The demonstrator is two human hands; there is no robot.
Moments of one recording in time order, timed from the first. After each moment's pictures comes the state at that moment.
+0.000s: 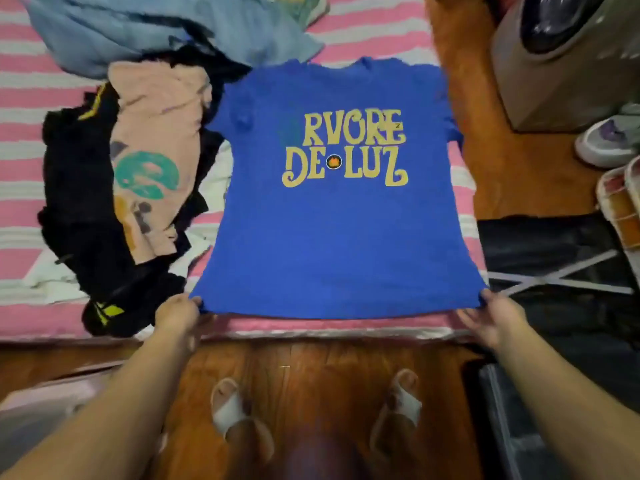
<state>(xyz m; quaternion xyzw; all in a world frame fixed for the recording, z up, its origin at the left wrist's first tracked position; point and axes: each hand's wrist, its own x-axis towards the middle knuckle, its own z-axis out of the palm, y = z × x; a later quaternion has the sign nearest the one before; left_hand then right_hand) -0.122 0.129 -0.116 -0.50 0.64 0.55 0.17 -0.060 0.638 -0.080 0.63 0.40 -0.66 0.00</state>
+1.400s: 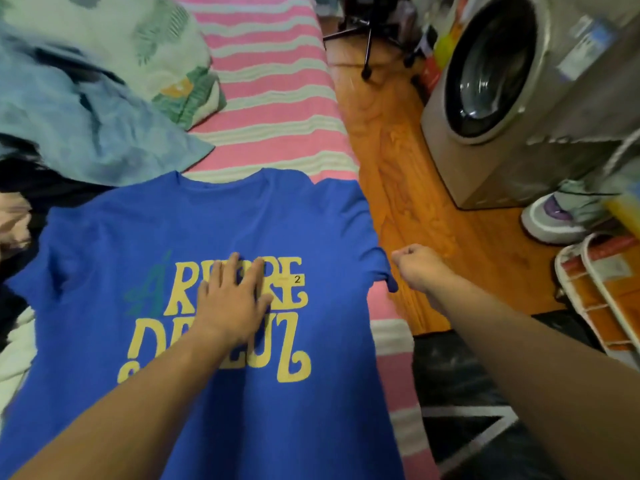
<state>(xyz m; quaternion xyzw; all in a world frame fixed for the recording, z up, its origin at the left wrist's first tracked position) -0.454 0.483 -0.154 0.09 0.97 0.10 0.19 -0.444 0.800 -0.124 0.34 0.83 -0.43 0.11</state>
